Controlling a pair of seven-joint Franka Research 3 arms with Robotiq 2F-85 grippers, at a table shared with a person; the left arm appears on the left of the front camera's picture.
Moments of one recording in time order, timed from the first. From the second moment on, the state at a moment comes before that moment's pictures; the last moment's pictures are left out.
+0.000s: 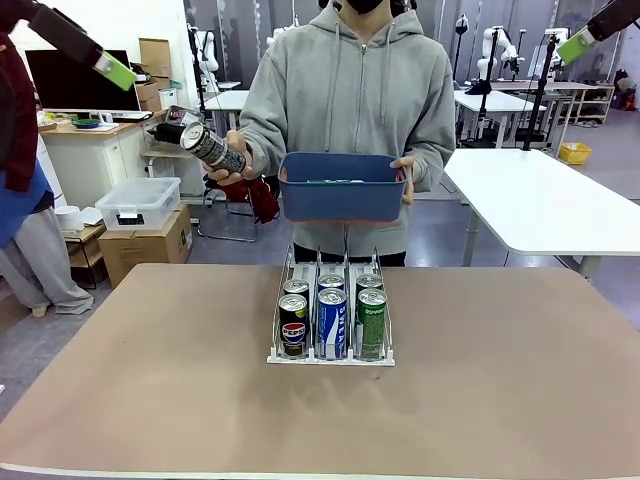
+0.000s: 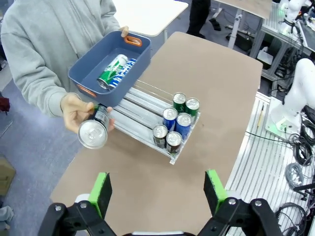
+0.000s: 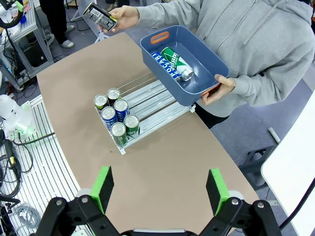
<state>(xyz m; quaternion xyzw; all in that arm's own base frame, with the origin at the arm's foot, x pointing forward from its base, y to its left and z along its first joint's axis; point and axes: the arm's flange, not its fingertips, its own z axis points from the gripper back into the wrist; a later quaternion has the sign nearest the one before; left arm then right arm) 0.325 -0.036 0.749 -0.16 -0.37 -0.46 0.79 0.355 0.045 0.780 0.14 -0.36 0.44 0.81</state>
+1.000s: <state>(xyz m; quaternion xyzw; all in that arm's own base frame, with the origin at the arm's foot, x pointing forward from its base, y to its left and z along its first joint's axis) 0.393 -0.063 0.670 -0.08 -0.40 -0.43 0.80 0.355 0.045 0.780 0.14 -0.36 0.44 0.81</state>
